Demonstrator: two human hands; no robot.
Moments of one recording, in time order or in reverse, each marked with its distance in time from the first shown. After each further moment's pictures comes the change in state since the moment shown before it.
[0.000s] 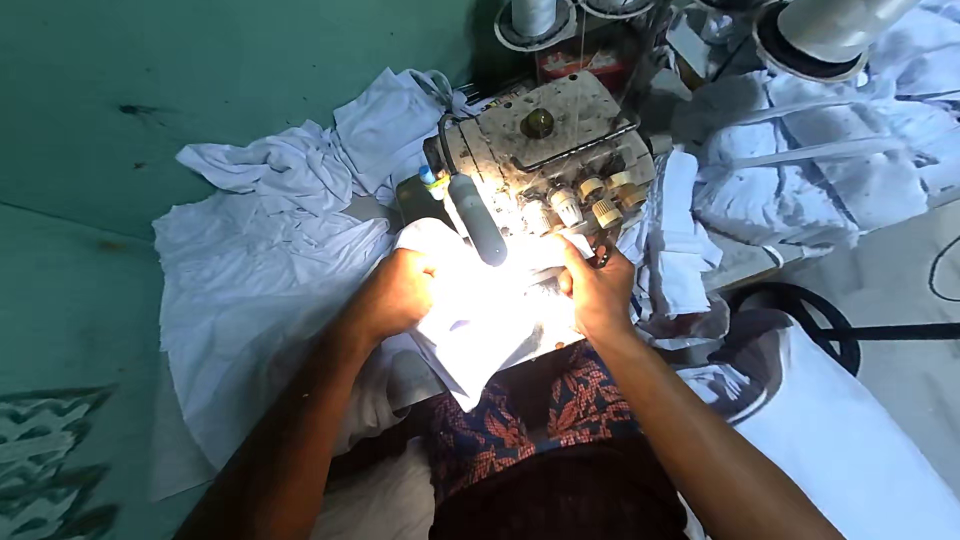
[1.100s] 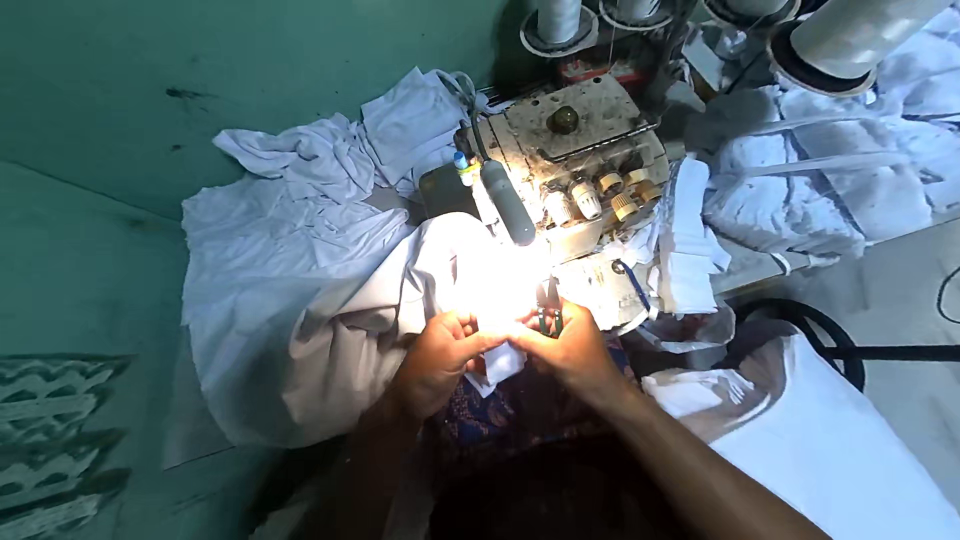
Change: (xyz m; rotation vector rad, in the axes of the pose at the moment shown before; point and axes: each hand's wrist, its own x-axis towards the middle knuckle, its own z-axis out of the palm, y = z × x) left_hand -0.074 0.004 0.074 -1.287 -0.127 -0.092; right_hand -0.083 -0.022 -0.002 -0.134 -0.565 0.139
